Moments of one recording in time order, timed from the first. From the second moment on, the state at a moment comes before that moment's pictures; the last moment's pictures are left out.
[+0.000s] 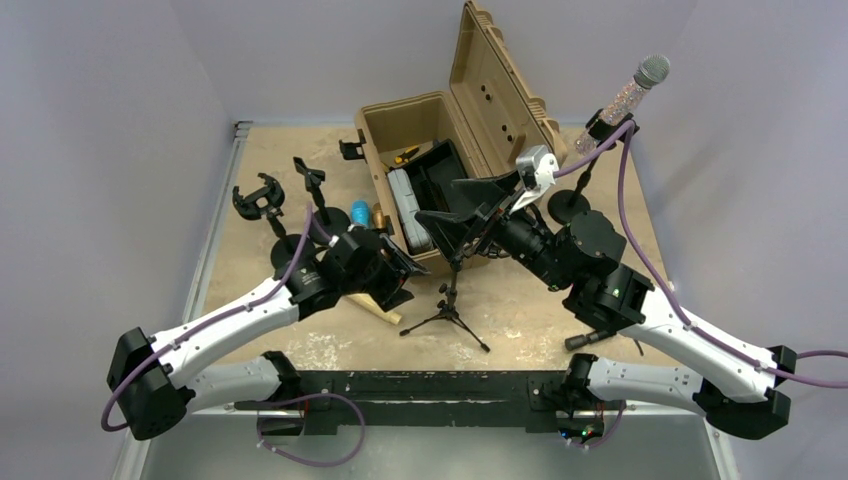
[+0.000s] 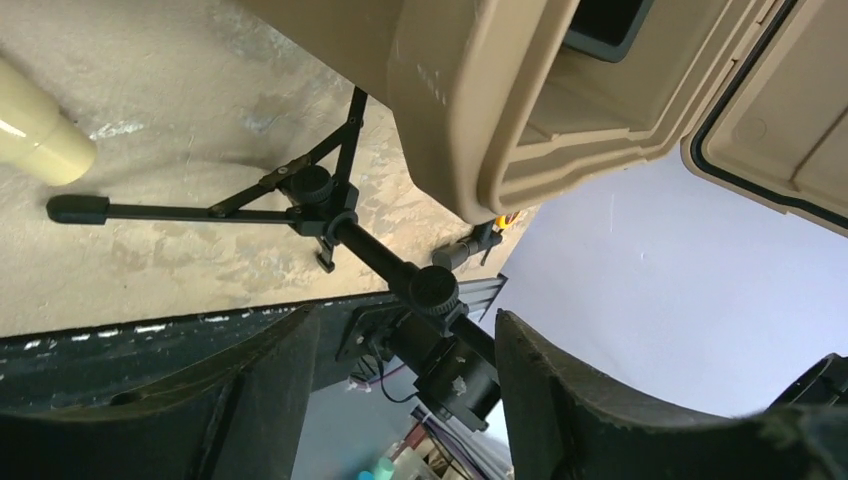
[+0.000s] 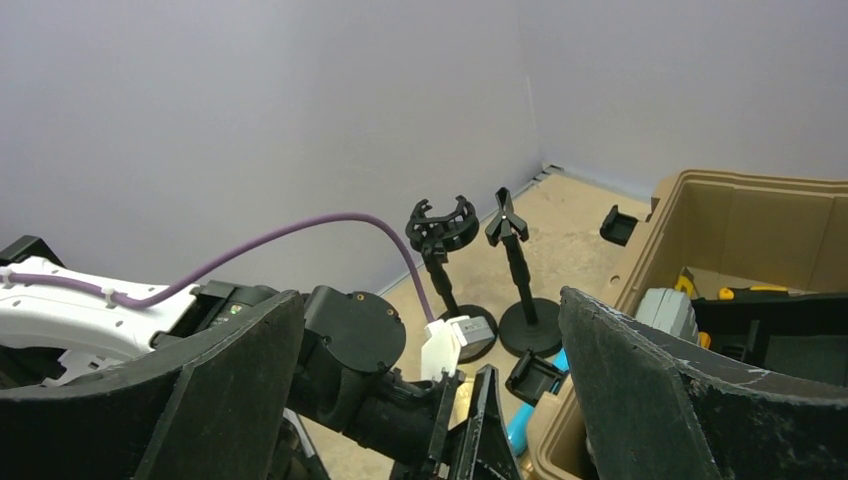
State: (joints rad) left arm -0.85 1.09 0.81 -0.46 0.03 -1.59; right arm 1.06 0.95 1.17 0.00 0.19 0.27
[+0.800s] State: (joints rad) left arm -0.94 1.14 0.62 -0.02 -0.02 -1.62; right arm 1.06 0.95 1.14 0.03 0.19 0.27
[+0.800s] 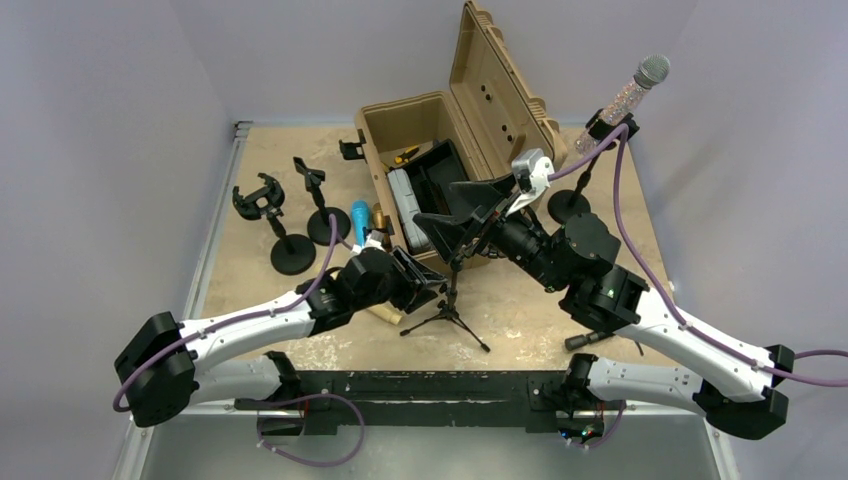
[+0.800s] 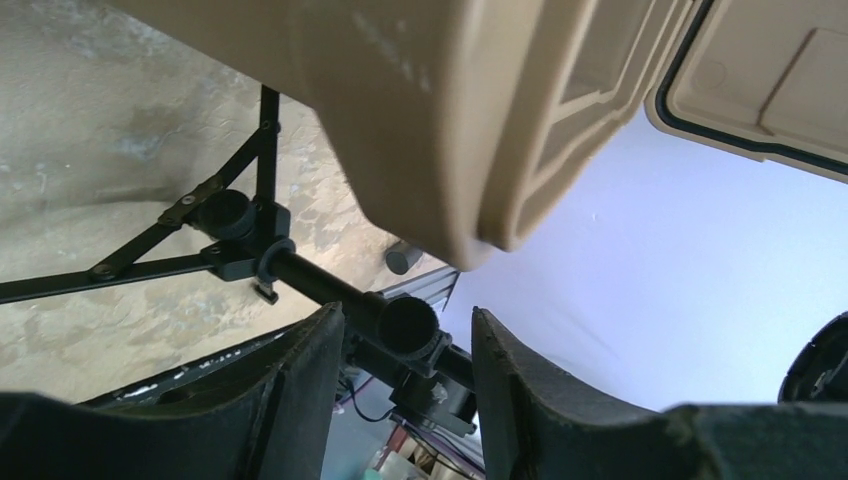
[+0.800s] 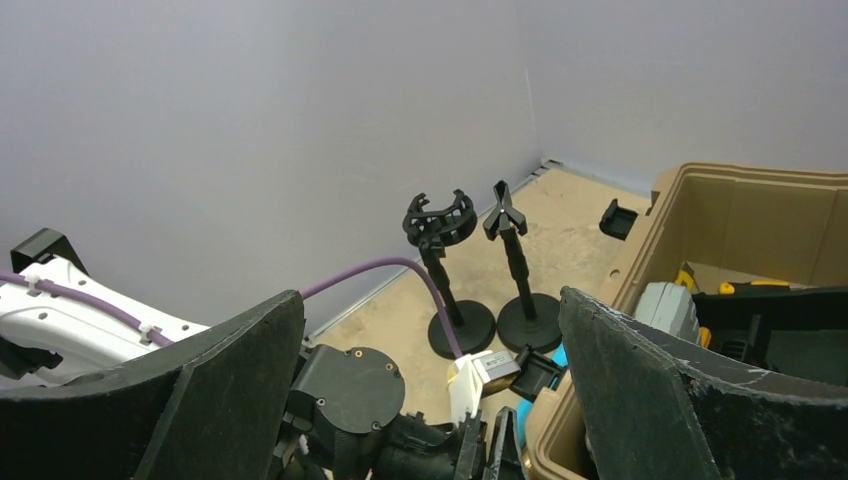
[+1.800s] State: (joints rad) left arm -0.96 1.27 0.91 -0.47 -0.01 -1.74; right arm 1.06 0.91 1.10 0.05 0.19 0.27
